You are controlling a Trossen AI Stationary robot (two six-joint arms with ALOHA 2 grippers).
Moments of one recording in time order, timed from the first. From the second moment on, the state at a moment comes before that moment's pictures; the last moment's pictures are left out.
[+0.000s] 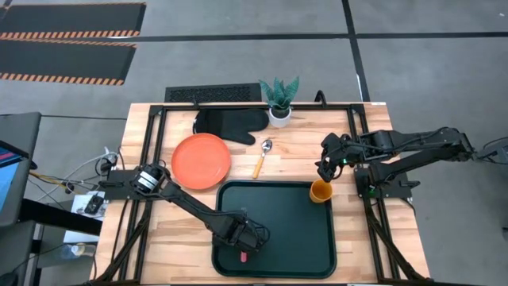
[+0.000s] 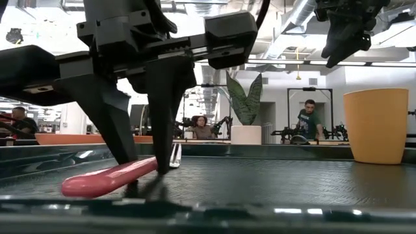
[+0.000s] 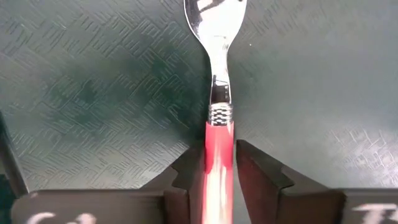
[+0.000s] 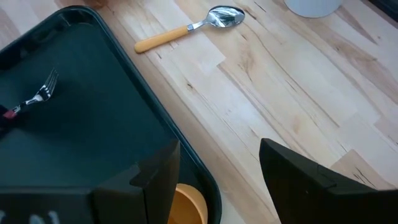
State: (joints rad) left arm -0.50 2.14 1.58 -0.74 -0.07 -2.05; right arm 0.08 0.97 0.96 -0.98 0.29 0.70
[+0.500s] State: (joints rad) left arm -0.49 2.09 1.58 -0.76 -0.09 -2.05; right arm 0.08 0.97 0.96 -0.98 0.29 0.70
